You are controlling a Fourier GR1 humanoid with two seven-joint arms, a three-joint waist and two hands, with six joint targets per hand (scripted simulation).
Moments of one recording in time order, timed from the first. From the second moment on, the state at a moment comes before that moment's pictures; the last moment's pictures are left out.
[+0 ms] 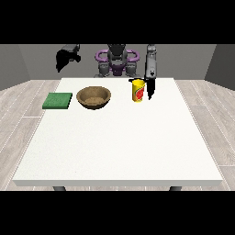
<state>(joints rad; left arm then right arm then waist) -0.45 0.05 0.14 -0.80 0.09 0.03 -0.75 -0.54 -0.23 -0.12 -1.41 -0.08 -0.12 -0.02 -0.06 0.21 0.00</state>
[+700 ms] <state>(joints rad) -0.50 0.04 0.14 -0.63 0.00 0.17 -0.93 -0.55 -0.28 -0.19 -1.36 -0.12 -0.06 -0.06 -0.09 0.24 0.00</state>
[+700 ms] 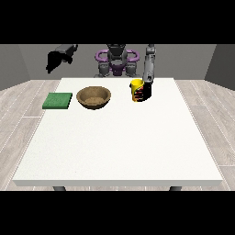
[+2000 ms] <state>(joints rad) -0.78 0.08 0.02 -0.62 -0.25 0.50 -0.59 -0.53 -0.40 -0.29 -1.20 -0.19 0.07 -0.12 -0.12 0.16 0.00</state>
